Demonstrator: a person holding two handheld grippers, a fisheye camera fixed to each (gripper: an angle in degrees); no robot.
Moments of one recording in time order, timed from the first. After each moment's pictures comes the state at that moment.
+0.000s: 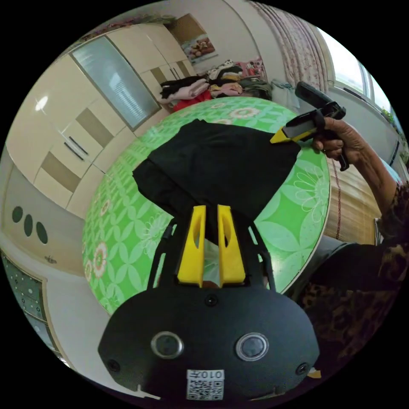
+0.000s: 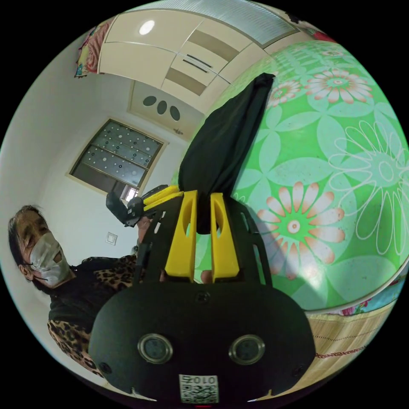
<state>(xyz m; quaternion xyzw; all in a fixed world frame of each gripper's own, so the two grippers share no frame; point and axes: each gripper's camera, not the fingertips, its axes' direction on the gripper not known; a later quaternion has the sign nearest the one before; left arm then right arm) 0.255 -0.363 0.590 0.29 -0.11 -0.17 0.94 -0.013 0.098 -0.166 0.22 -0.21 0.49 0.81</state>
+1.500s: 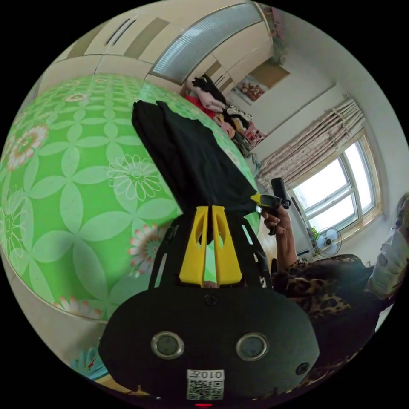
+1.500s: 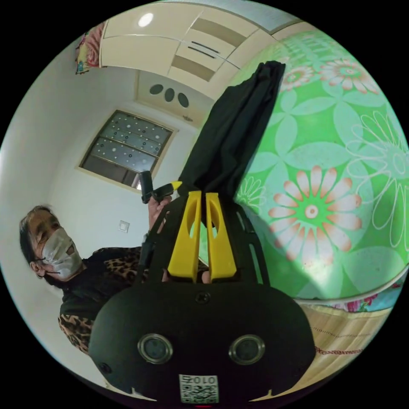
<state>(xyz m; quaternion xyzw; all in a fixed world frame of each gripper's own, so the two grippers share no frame) 0.072 -0.227 0.663 0.42 0.32 -0.32 0.79 -0.023 0.091 -0.163 0.18 -0.26 0.48 0.82</state>
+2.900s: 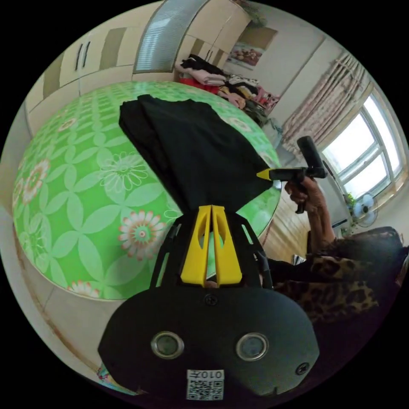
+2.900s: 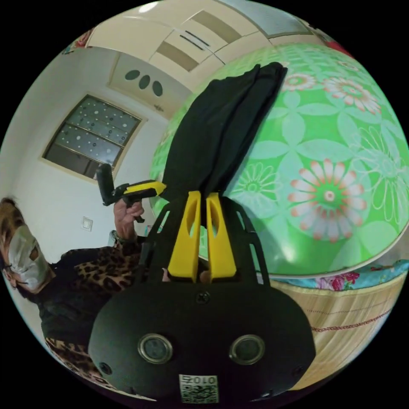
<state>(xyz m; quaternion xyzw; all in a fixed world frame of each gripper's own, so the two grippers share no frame) 0.107 -0.251 0.635 0.33 0.20 -0.29 0.87 -0.075 0.026 -0.119 0.11 -0.17 0.49 0.85</state>
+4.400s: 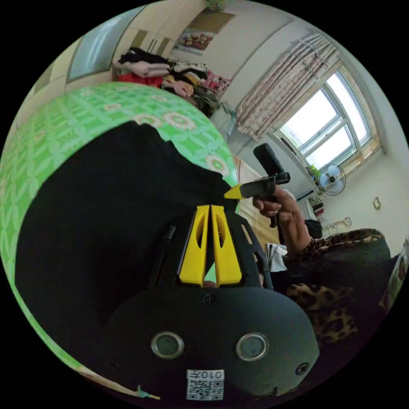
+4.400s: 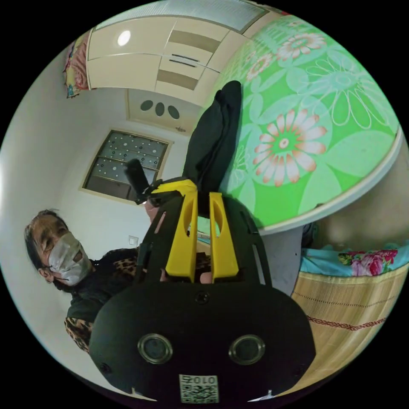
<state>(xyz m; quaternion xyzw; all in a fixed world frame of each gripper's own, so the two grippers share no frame) 0.143 -0.398 0.625 0.34 0.29 -0.15 0.88 -0.078 0.109 -0.168 0.21 -0.30 0.52 0.77</state>
